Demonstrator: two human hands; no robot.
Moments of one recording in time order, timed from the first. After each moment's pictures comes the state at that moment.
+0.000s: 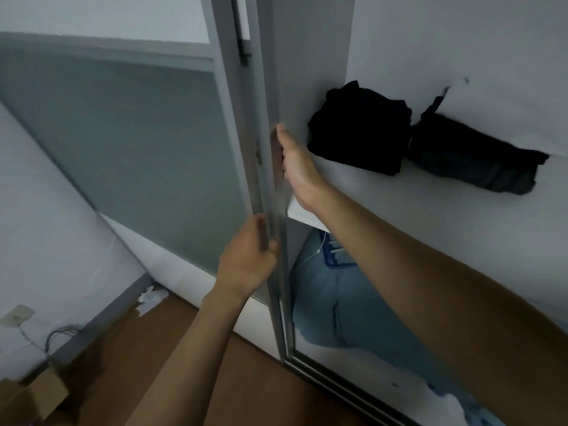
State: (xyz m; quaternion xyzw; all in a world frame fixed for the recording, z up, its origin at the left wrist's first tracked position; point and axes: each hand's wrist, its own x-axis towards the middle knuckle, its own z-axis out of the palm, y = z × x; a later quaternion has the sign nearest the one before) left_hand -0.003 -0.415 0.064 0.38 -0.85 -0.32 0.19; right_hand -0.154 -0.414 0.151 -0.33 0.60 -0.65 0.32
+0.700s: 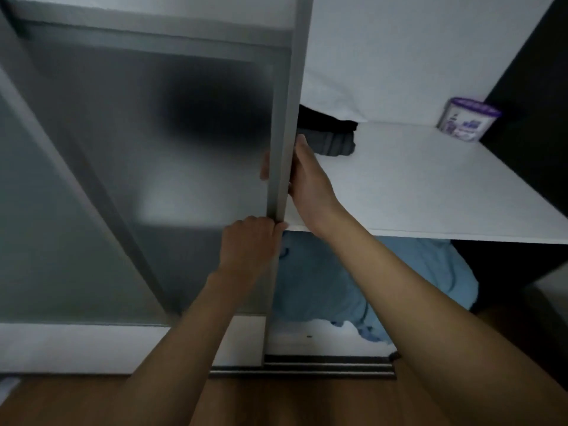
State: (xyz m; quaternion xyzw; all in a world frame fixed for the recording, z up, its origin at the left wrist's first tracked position) left_hand -0.122 -0.311 0.055 0.11 -0.98 -0.09 0.15; right_hand -0.197 -0.219 0.132 -0.27 0.59 -0.74 0.17
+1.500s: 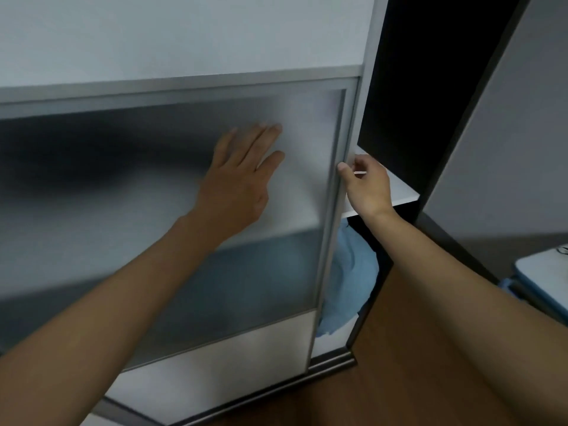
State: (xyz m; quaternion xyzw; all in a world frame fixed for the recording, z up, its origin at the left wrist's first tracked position) left_hand -0.208 -0.097 0.168 -0.25 -0.87 0.08 0.42; right_hand -0.266 0.141 0.134 0.01 0.82 -0.53 -0.21
